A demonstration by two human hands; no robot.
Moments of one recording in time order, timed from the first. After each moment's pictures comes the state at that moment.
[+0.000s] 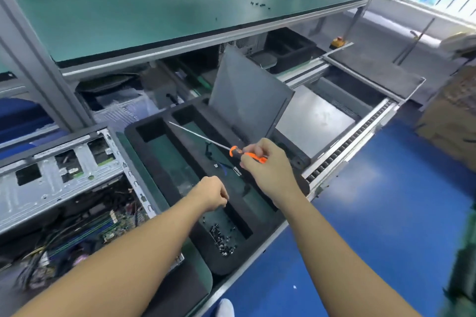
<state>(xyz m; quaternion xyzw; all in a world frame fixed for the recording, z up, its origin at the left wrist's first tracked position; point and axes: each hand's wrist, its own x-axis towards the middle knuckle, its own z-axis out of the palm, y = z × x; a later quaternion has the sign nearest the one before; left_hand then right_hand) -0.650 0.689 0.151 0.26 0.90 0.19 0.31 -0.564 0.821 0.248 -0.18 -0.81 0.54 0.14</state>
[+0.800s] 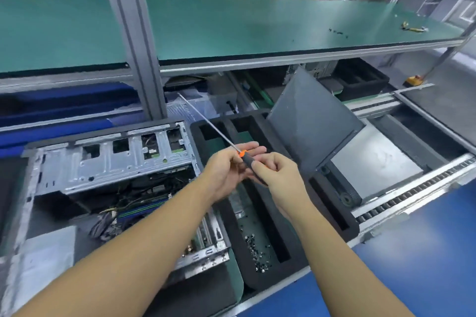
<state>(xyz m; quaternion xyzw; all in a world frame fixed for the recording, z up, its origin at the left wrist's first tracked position) -0.659 0.609 0.239 -0.05 0.43 0.86 0.28 -0.613 0.743 0.241 -0.08 -0.70 0.71 0.03</state>
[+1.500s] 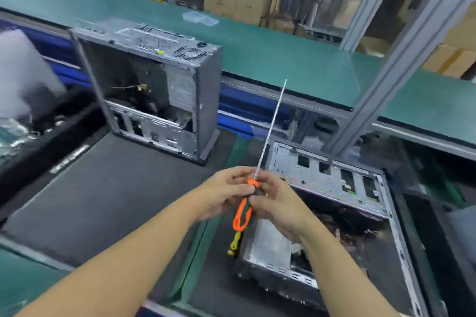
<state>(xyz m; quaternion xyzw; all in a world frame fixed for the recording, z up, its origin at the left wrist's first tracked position) -0.480 0.190 0.232 -0.07 0.53 0.84 0.08 -0.542 0.357 0.260 0.22 -0.63 0.64 -0.39</state>
